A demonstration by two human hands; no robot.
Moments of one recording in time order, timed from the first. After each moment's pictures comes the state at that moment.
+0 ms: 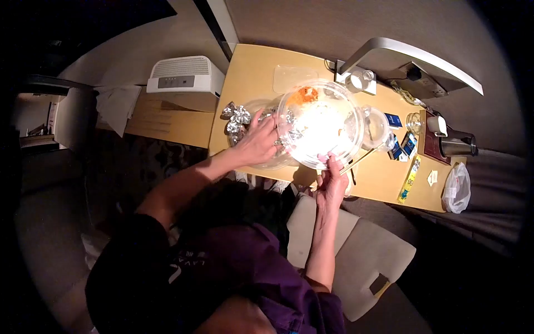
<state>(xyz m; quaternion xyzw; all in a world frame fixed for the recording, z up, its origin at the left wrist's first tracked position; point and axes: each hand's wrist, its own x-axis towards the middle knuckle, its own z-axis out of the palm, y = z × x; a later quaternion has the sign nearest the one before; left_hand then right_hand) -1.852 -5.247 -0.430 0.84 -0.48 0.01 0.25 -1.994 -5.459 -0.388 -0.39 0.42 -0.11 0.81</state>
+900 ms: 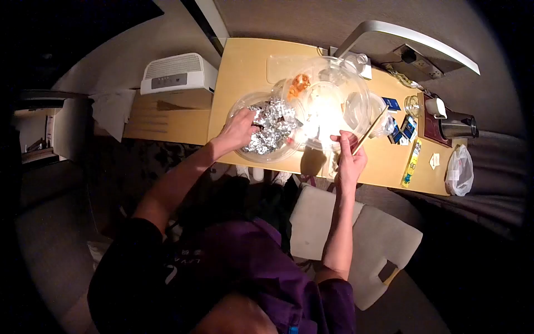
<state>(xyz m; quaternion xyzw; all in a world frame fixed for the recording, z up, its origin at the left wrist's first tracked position) -1.836 -5.206 -0.462 0.90 -0.32 -0.13 0.28 -1.983 -5.496 -0.384 -0.63 0.34 -0.16 0.69</state>
